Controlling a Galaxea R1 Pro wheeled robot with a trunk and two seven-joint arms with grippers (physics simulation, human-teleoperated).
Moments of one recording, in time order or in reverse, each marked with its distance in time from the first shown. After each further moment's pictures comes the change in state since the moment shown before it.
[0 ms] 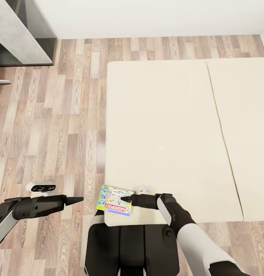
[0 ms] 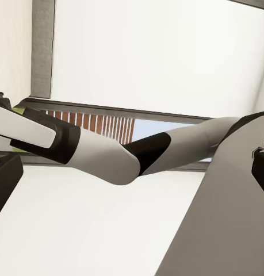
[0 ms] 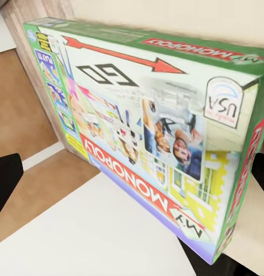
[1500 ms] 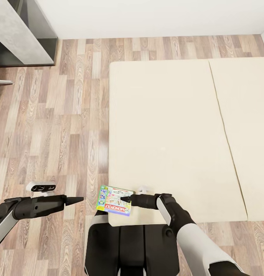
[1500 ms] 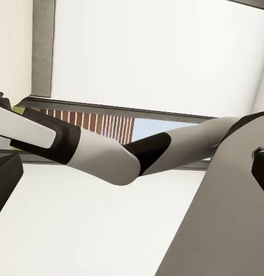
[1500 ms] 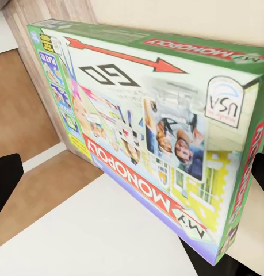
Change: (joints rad) left arm 0.000 0.000 0.000 0.000 0.000 0.000 0.000; right arm 0.000 0.003 0.001 0.000 0.001 0.002 0.000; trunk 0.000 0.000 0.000
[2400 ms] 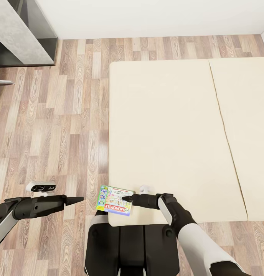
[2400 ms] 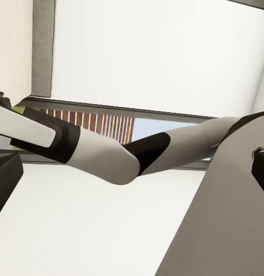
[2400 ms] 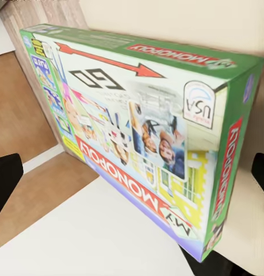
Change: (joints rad) left arm 0.000 0.000 0.000 0.000 0.000 0.000 0.000; right arm 0.000 -0.010 -0.006 -0.002 -0.001 0.000 -0.001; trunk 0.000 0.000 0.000
